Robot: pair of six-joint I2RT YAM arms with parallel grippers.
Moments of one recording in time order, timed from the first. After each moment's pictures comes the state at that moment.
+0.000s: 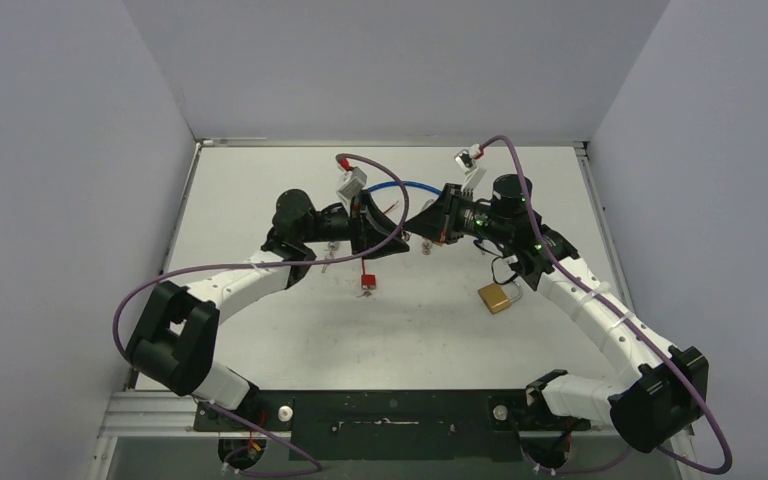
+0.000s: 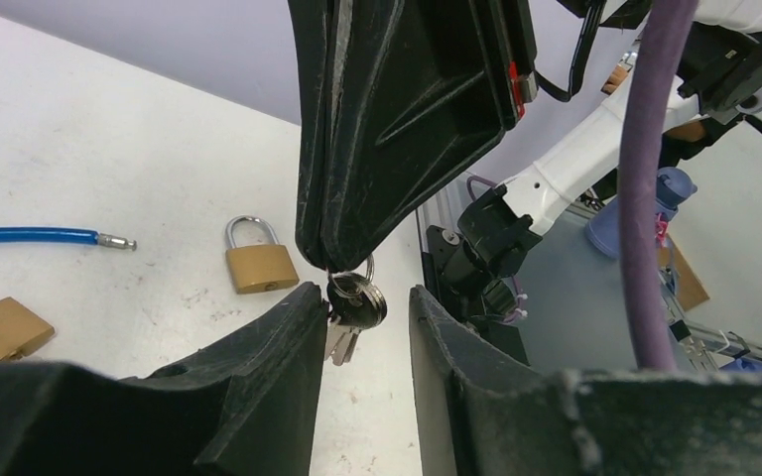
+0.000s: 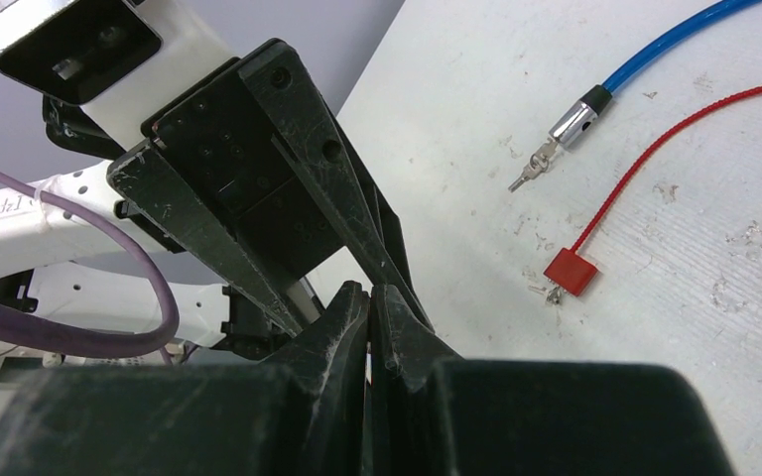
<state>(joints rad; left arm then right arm) -0.54 1.50 0.88 0.83 1.02 -0.63 0.49 1.20 1.05 -0.11 -0.60 0.65</state>
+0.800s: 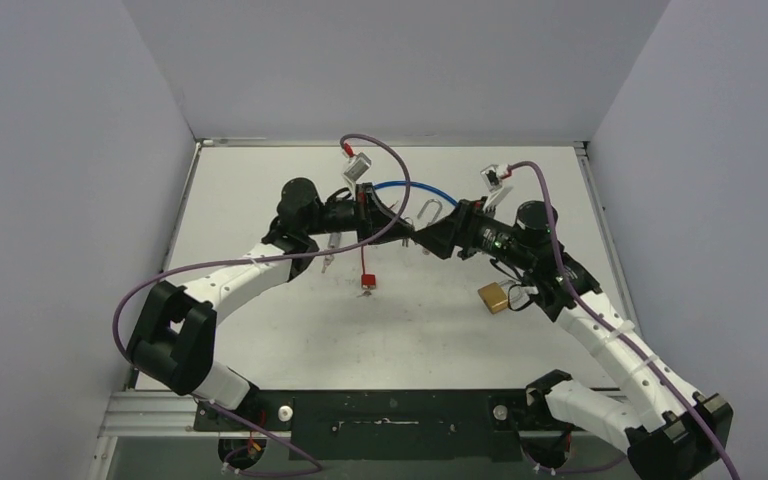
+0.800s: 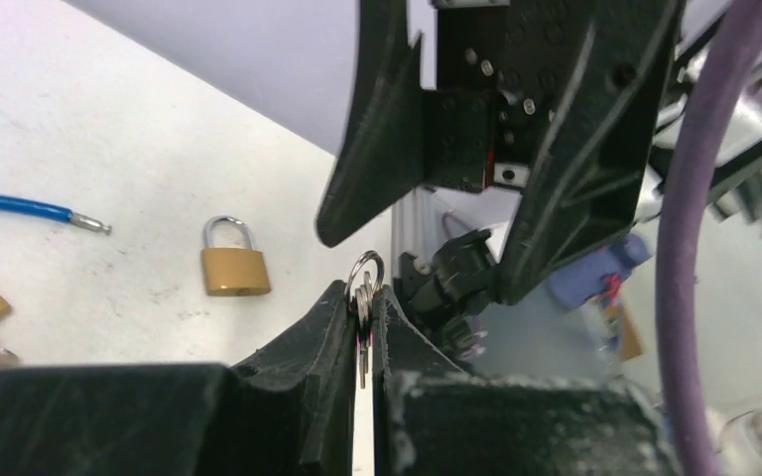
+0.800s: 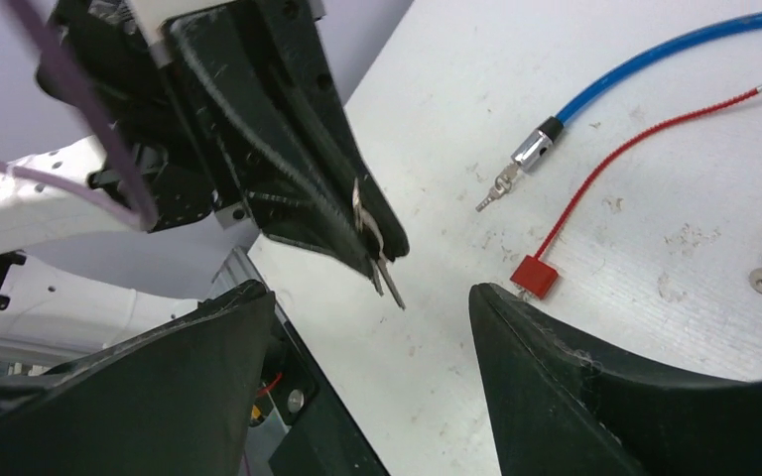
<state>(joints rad) -0.55 1.51 0.97 0.68 0.95 -0.71 0.48 1.03 0.92 -0.11 -0.49 0.63</state>
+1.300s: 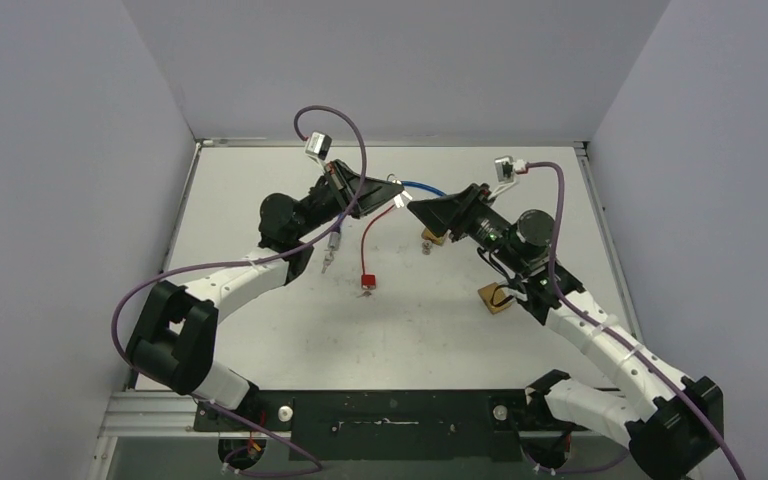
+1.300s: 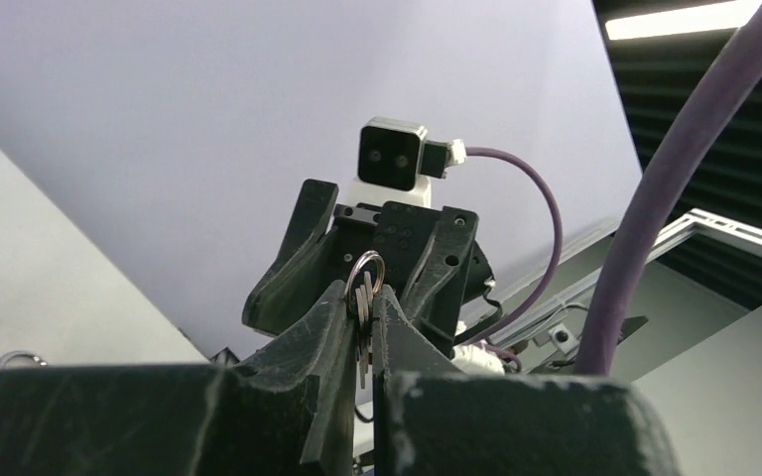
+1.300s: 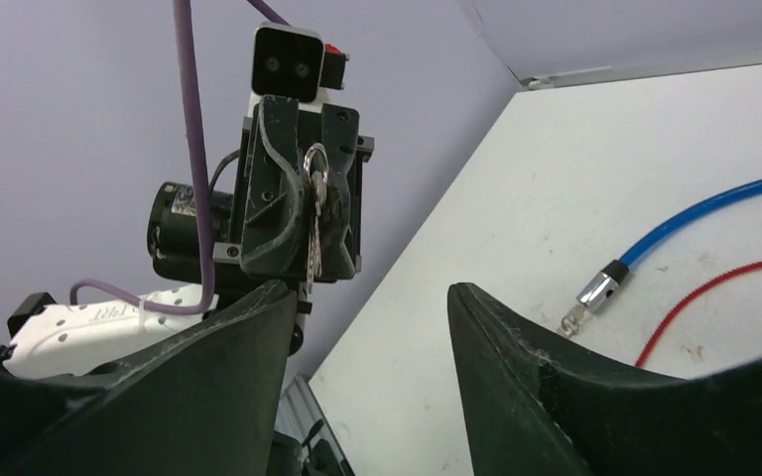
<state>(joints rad) -0.51 1.51 0.91 1.11 0.63 -1.48 0.53 1.00 0.78 0.35 -0.32 0.82</state>
